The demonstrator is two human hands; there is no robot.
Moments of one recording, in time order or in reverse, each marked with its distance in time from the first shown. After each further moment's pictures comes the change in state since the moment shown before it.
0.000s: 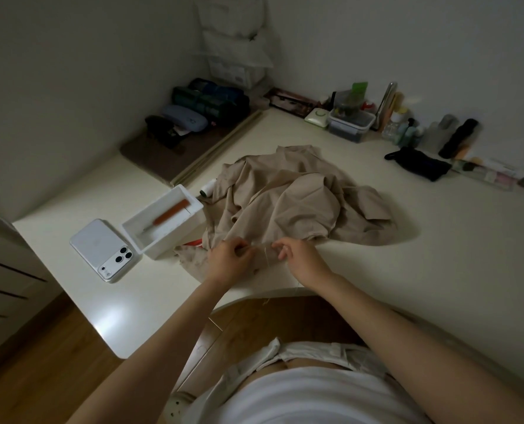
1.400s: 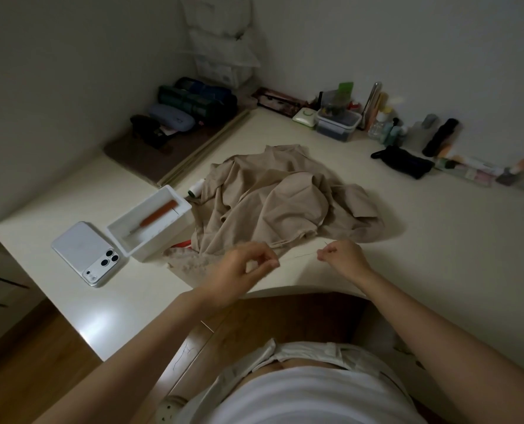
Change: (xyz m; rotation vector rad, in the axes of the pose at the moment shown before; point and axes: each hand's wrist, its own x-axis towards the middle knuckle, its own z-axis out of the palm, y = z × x) left_hand -0.043 0.053 -0.031 -0.205 -0.295 0.559; right_hand -0.022 0.059 -0.057 0.044 0.111 0.357
